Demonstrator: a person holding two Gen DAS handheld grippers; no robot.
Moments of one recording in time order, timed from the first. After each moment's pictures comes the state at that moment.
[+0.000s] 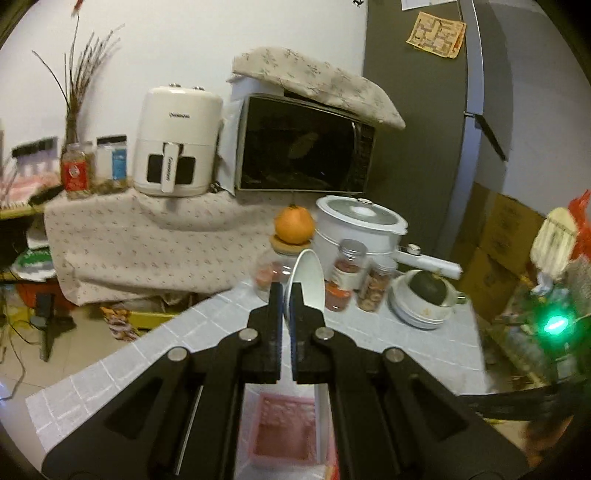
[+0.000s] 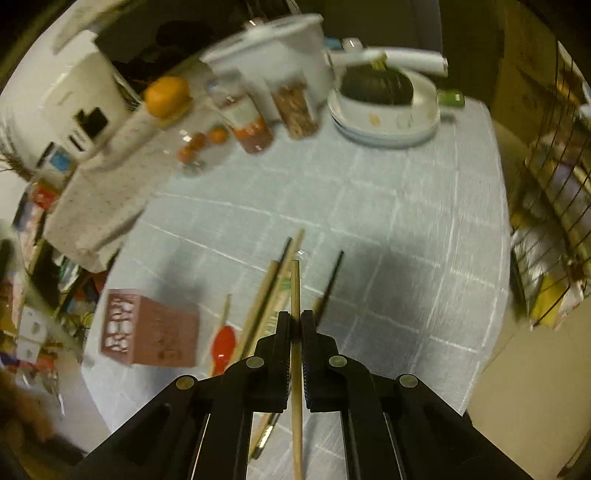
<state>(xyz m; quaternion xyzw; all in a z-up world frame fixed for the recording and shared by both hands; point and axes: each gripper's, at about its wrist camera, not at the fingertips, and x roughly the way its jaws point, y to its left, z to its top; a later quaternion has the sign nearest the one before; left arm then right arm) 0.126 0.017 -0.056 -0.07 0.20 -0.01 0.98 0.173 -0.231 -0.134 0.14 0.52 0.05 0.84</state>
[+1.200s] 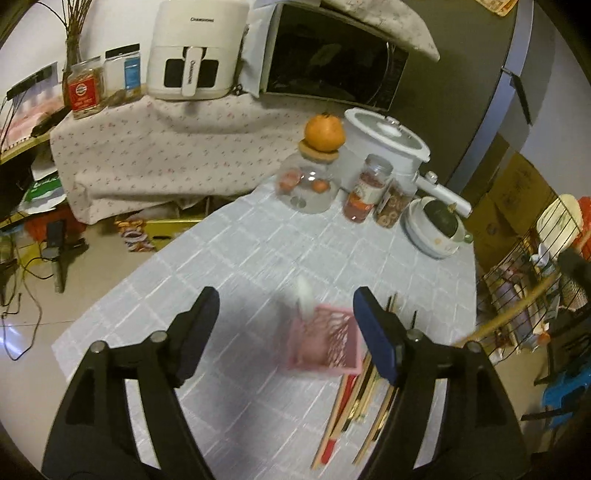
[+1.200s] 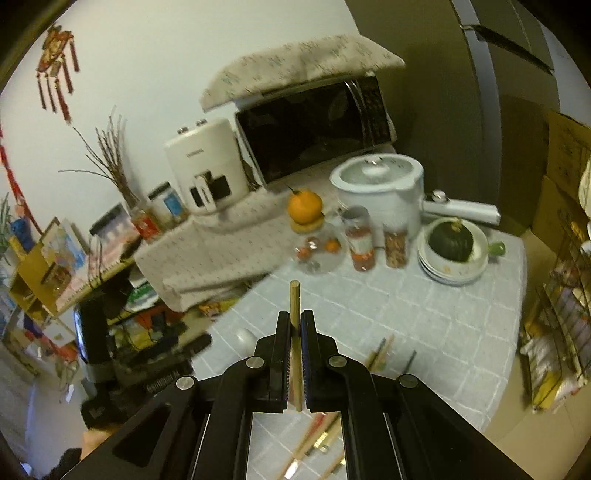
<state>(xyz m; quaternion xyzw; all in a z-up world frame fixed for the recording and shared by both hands) 0.123 0.063 -0.052 -0.09 0.42 -0.02 0.90 0.110 -0.164 0.028 0.12 0.34 0.16 0.92</state>
